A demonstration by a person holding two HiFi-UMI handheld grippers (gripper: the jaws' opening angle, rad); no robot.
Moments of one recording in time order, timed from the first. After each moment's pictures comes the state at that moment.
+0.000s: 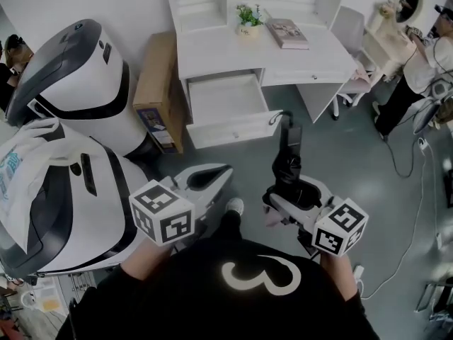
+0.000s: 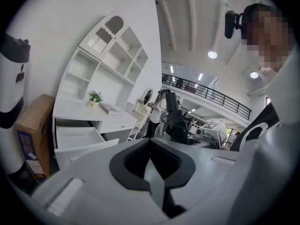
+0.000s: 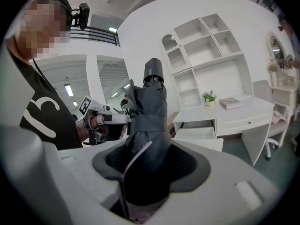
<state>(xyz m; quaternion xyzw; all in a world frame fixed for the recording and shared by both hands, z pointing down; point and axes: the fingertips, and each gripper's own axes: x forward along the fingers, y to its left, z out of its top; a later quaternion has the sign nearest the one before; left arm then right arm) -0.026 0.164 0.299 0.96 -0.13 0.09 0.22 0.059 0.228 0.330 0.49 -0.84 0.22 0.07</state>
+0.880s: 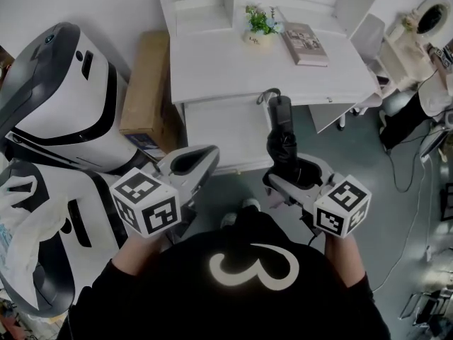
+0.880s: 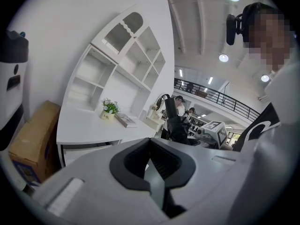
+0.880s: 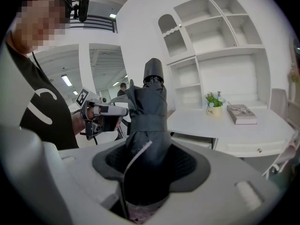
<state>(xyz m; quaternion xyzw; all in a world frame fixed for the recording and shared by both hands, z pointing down) 0.019 -0.085 0.296 0.95 -0.18 0.07 0.23 0.129 -0.022 0.336 0.46 -0.85 0.22 0.14</state>
